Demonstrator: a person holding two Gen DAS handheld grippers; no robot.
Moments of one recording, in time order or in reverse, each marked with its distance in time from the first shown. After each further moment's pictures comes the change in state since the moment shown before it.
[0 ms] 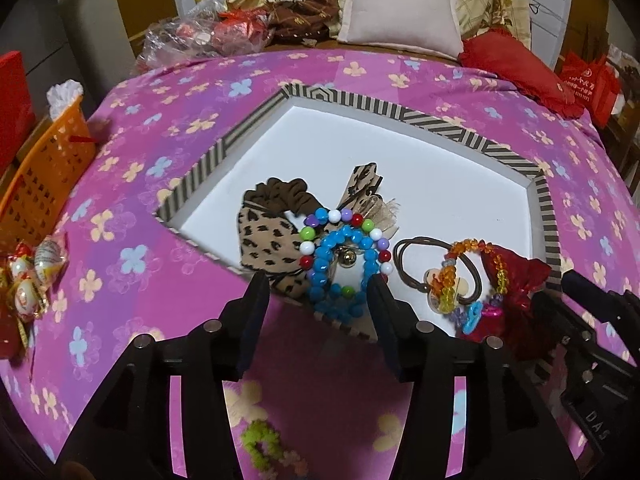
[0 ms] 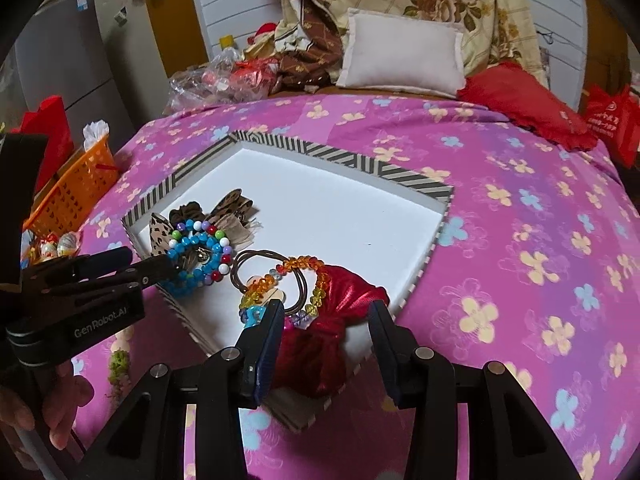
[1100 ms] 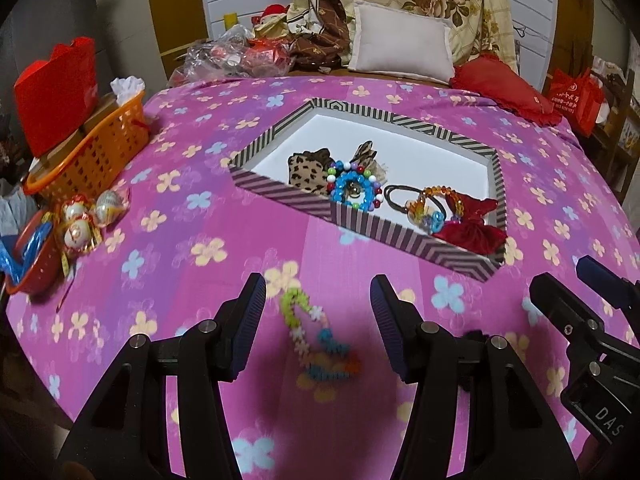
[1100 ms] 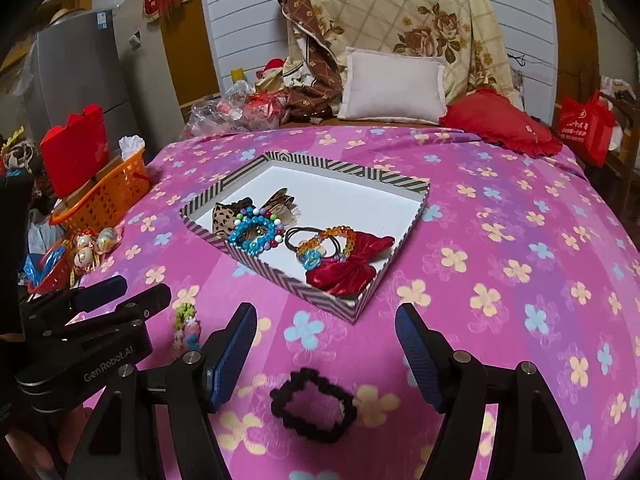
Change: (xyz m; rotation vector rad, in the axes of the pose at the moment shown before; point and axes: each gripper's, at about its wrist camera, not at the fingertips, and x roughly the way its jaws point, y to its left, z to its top) left arm -0.103 0.015 -0.096 -0.038 -0.111 0.017; right arm -0.099 0.042 -0.072 0.007 -0.119 -0.031
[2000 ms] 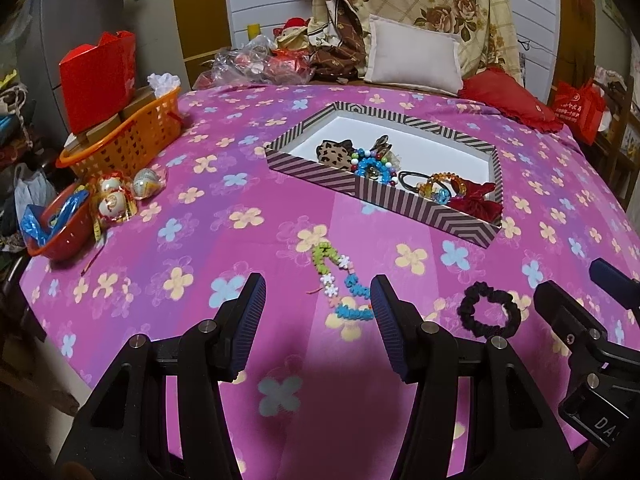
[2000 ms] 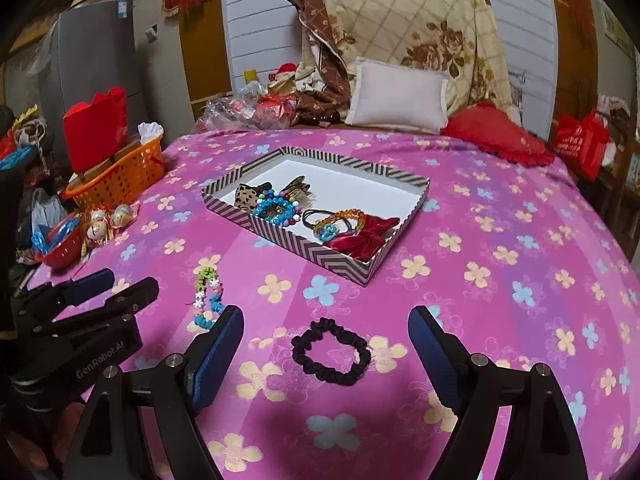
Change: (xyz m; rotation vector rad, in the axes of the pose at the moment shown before) left arm -0.041 0.017 -0.050 -0.029 -0.061 0.040; right arm -0.037 0.025 -0.037 -0.078 -0.045 -0.034
